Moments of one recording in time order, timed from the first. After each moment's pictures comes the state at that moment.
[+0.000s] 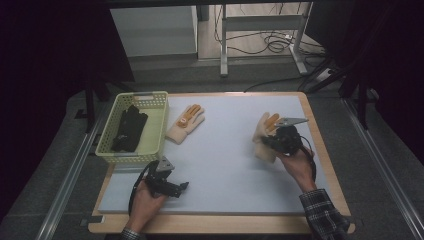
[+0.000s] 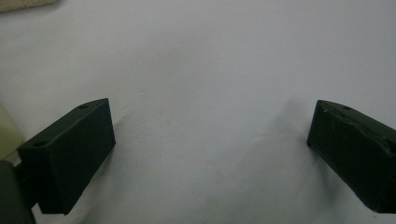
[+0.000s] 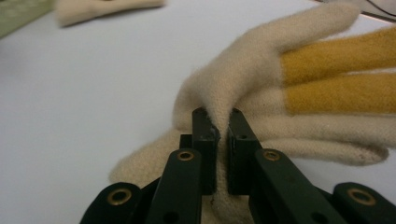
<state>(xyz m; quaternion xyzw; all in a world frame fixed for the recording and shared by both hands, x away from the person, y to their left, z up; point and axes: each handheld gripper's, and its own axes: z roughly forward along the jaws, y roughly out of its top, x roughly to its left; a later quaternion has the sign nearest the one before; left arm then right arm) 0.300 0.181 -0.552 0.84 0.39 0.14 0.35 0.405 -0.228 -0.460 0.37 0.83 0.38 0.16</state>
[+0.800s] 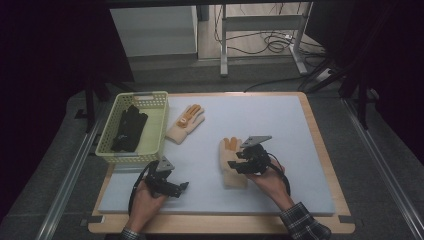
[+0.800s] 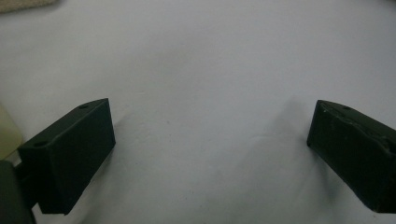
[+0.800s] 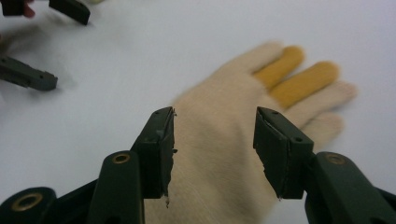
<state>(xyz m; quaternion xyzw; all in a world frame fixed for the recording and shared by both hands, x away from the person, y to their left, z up) 0.300 0.181 -0.552 0.84 0.38 0.14 0.35 0.360 -0.146 -0.487 0.31 0.87 0.38 0.10</state>
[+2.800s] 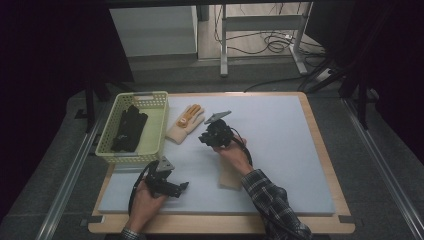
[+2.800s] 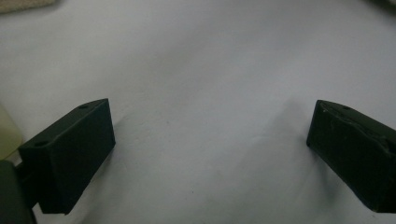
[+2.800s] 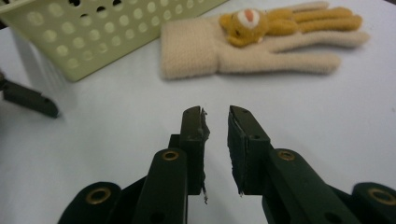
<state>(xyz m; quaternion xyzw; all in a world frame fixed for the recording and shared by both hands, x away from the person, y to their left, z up) 0.300 0.181 -0.552 0.84 0.38 0.14 0.35 0.446 -0.037 -0.495 0.27 0.88 0.39 0.09</state>
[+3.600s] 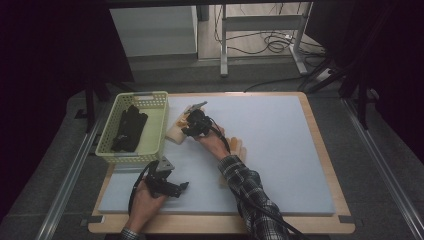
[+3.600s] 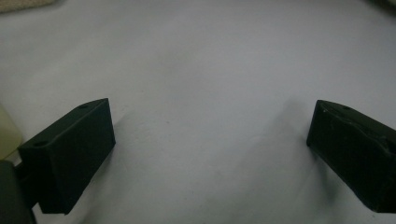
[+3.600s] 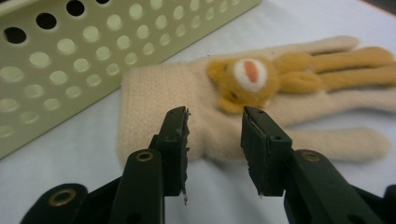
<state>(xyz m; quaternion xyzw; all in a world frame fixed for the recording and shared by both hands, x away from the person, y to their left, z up) 0.300 0.181 -0.552 0.84 0.38 0.14 0.35 0.499 0.034 -0.518 0.28 0.88 0.38 0.10</state>
